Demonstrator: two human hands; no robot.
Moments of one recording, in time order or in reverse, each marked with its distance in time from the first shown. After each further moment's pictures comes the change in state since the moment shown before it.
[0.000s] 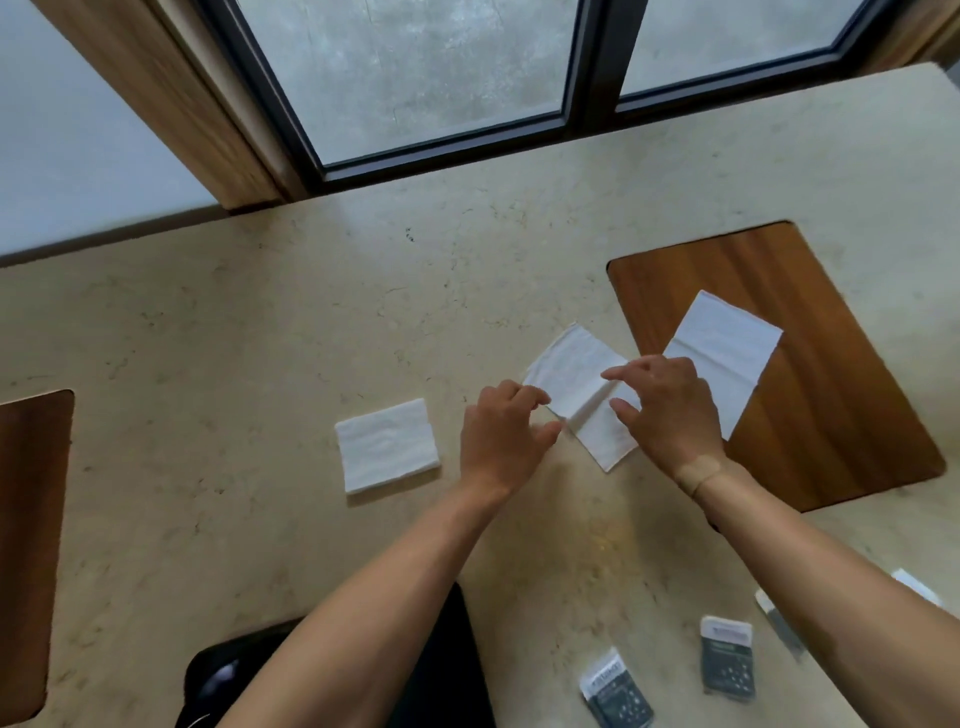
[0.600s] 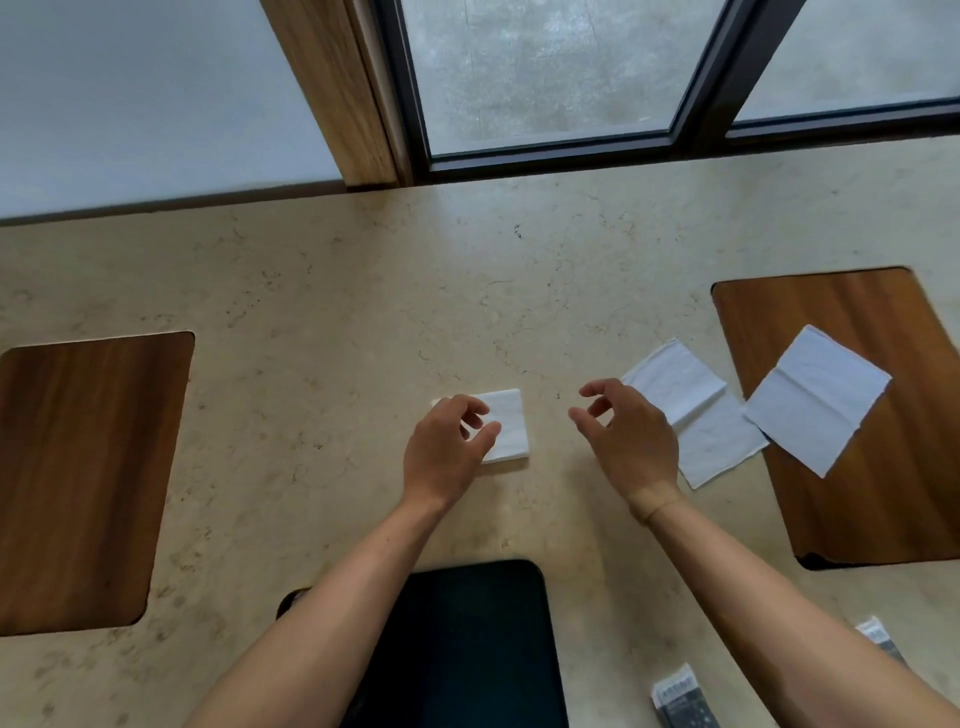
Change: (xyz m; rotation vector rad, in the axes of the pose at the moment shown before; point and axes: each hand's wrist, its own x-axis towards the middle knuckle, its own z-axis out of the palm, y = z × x) left_hand -0.054 -0.122 -0.088 -0.232 0.153 -0.272; right_hand -0.016 -0.141 0.033 0.353 -0.010 0.062
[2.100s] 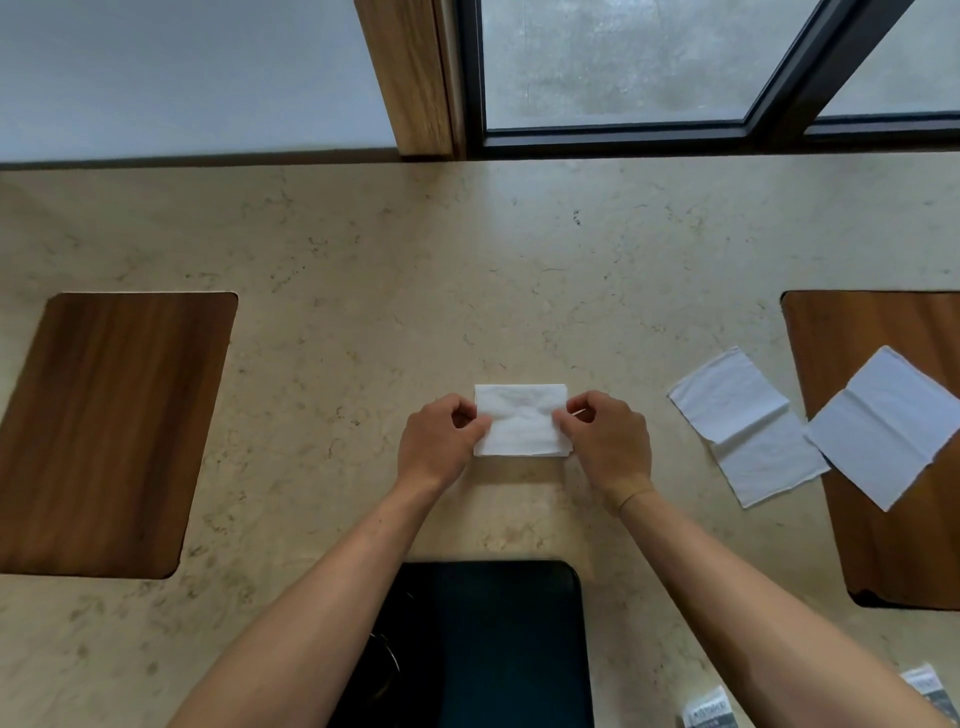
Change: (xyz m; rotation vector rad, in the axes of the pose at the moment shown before) left_hand 0.006 -0.044 -0.029 -0.063 -0.040 -0.284; right_hand 0.005 -0.044 0.056 0.090 -0.169 0.139
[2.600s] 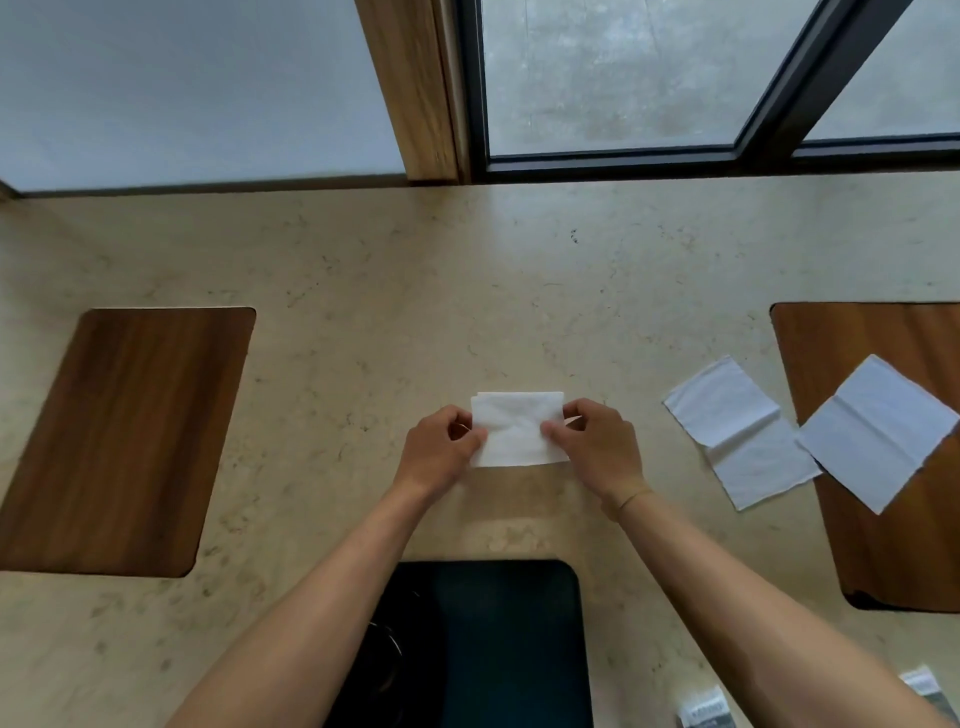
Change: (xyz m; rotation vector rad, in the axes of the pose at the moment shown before) left_hand -0.018 0.008 -0.016 -0.065 -0.070 -0.040; right_hand -0.007 -0.007 -0.005 0.100 -0.123 0.035
